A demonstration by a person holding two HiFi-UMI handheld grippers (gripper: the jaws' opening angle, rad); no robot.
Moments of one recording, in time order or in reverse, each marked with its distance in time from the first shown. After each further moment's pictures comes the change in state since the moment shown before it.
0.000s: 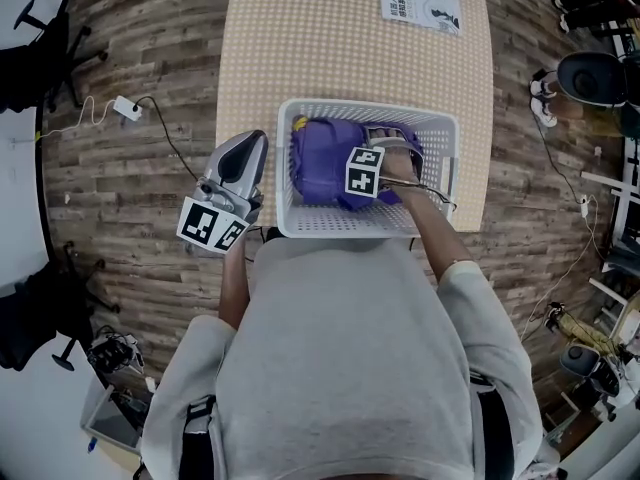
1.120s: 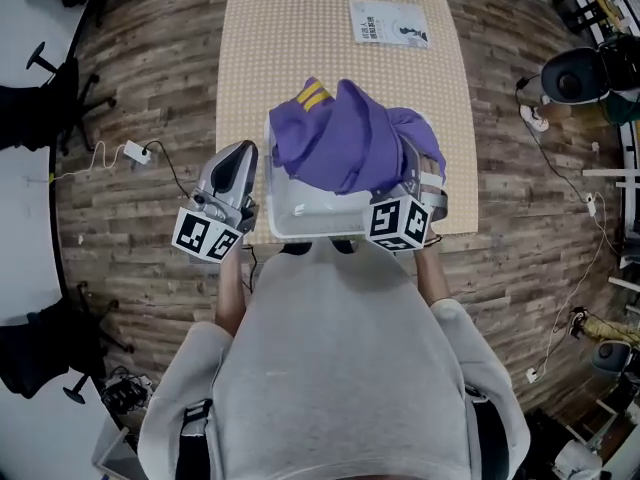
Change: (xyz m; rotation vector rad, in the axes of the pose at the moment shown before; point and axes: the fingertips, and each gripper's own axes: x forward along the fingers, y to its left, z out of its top) left arm -0.012 -0.043 0.046 0.068 -0.098 -0.068; right arm -0.267 -0.023 -0.033 0.529 -0.554 -0.911
